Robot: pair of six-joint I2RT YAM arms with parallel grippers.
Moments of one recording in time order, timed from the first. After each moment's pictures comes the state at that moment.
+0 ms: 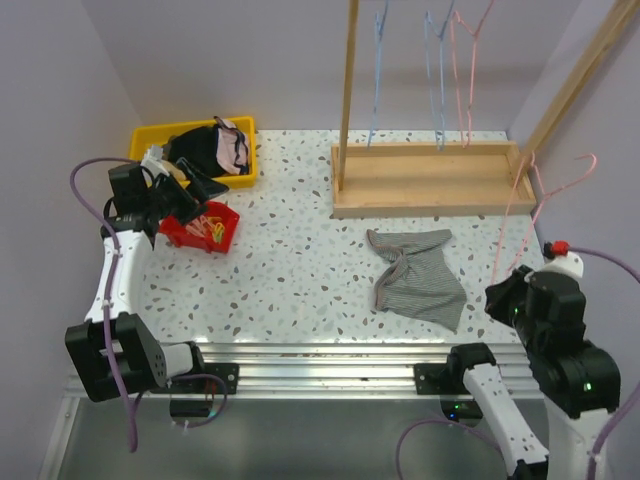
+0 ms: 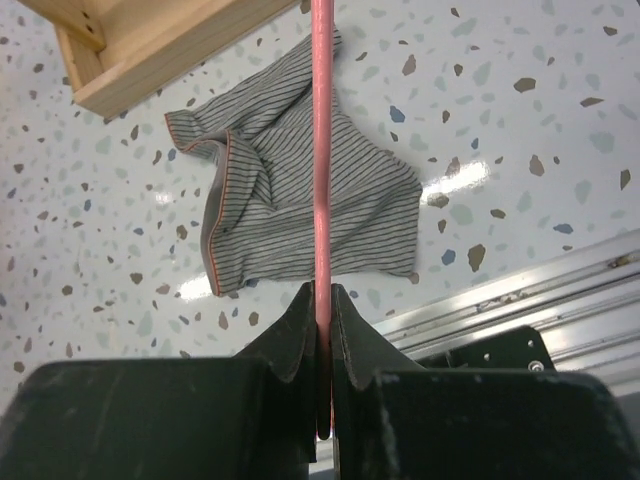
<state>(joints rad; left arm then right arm) 0.24 1.28 1.02 -0.34 0.65 -0.62 0.14 0.42 1.20 -1.37 0.25 0.55</state>
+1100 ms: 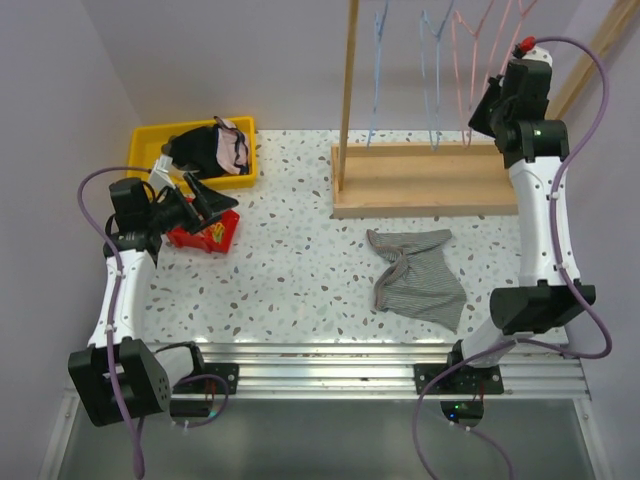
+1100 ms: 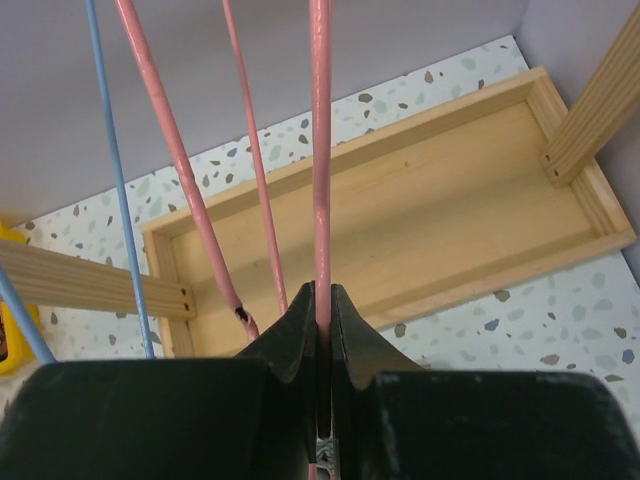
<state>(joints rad) 0.24 1.13 0.89 -0.27 0.88 -0.62 0.02 1.61 2.02 -0.84 0.20 0.33</state>
